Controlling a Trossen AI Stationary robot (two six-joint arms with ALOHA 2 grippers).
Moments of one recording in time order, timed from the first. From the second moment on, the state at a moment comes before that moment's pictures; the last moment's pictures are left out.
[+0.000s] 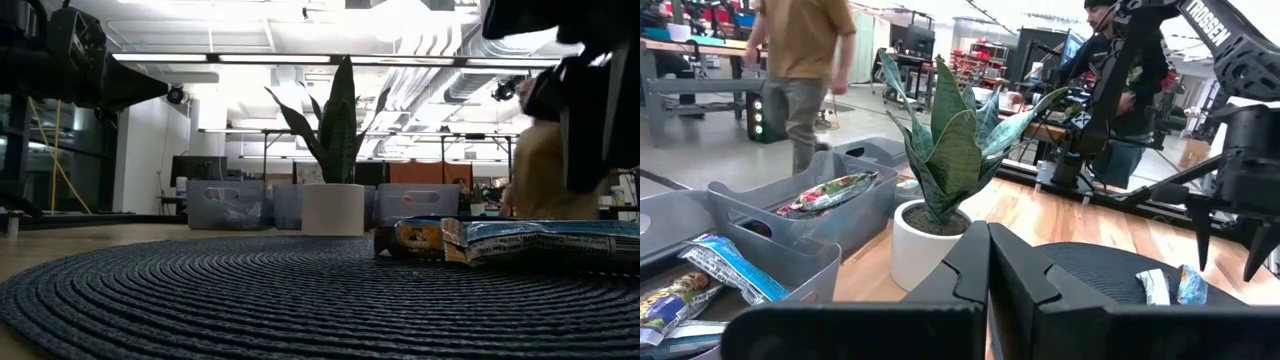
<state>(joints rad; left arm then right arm) -0.20 0.02 0.01 0.06 -0.52 -0.16 0.63 1.74 1.13 -0.57 0.16 0.94</state>
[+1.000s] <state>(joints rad) -0.20 0.02 0.01 0.06 -0.52 -0.16 0.63 1.76 1.10 -0.59 0.25 0.99</state>
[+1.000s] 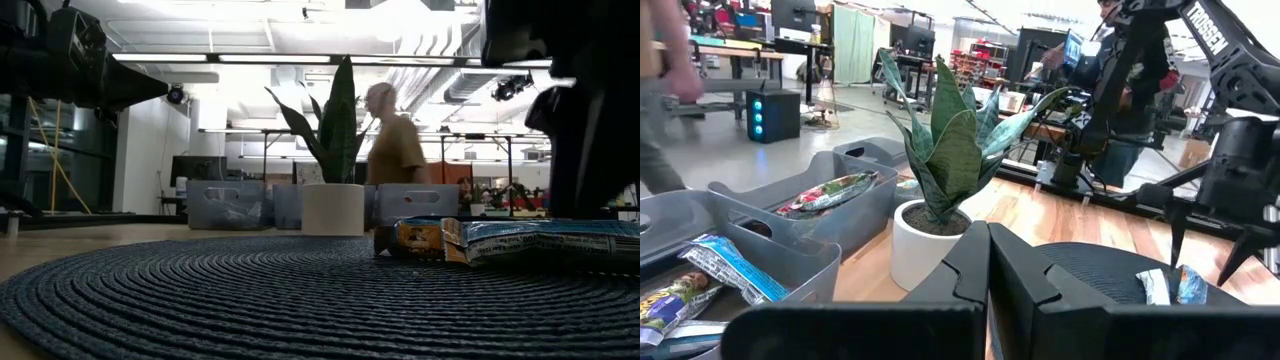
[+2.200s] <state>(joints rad) -0.20 0.02 0.01 0.06 -0.52 -0.16 0.62 1.87 1.10 -0.50 0.19 1.07</state>
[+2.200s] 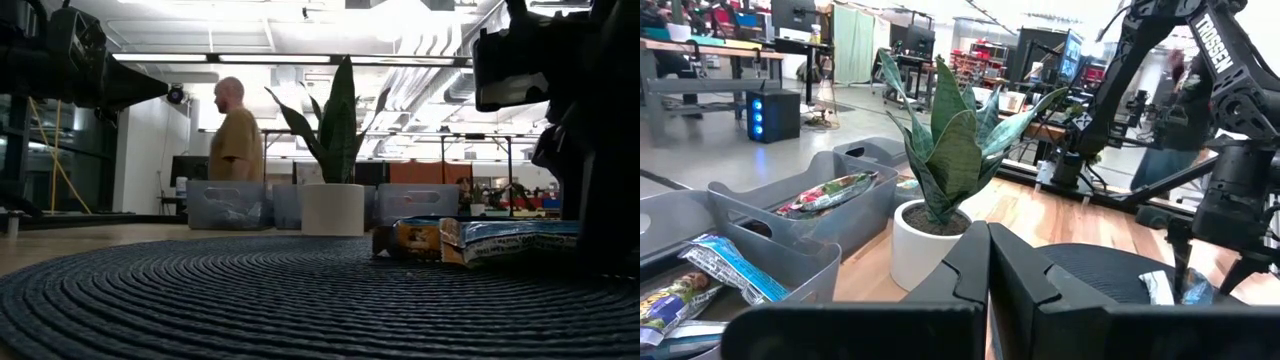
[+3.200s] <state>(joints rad) -0.20 0.02 0.01 0.06 -0.52 -0.16 0.58 1.83 1.09 -0.45 0.03 1.07</state>
